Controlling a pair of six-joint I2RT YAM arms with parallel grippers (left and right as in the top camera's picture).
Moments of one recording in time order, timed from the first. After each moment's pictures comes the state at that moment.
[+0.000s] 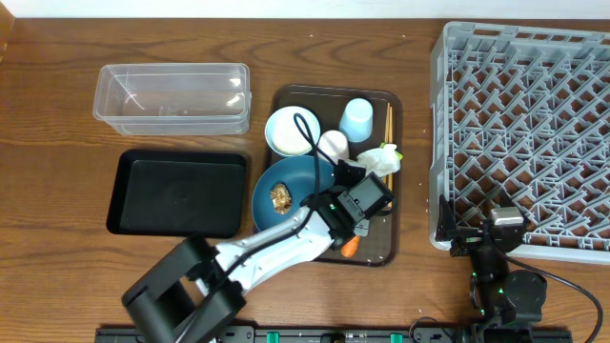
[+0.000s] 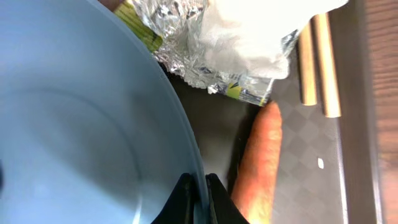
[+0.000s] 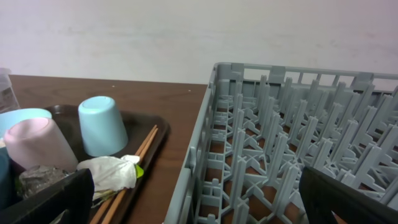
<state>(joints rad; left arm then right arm) -0.94 1.71 1.02 -0.47 -0.22 -0.72 -0.01 0.01 0.01 -0.06 -0.09 0.00</state>
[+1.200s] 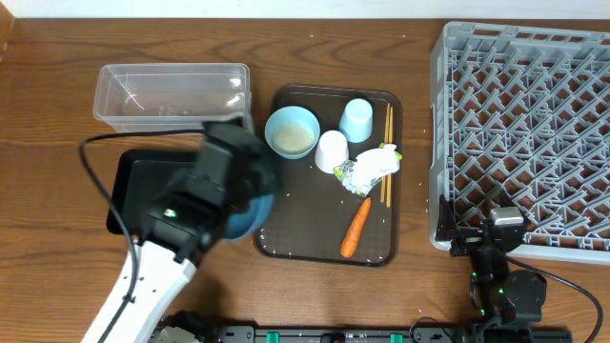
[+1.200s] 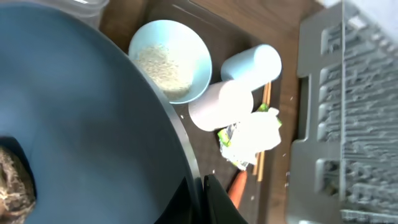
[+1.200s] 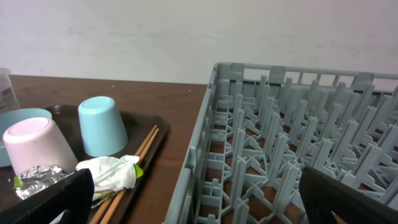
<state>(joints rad) -0.39 1.11 1.02 -0.71 0.09 -0.72 -0.01 0.01 0.01 -0.06 -0.09 0.00</state>
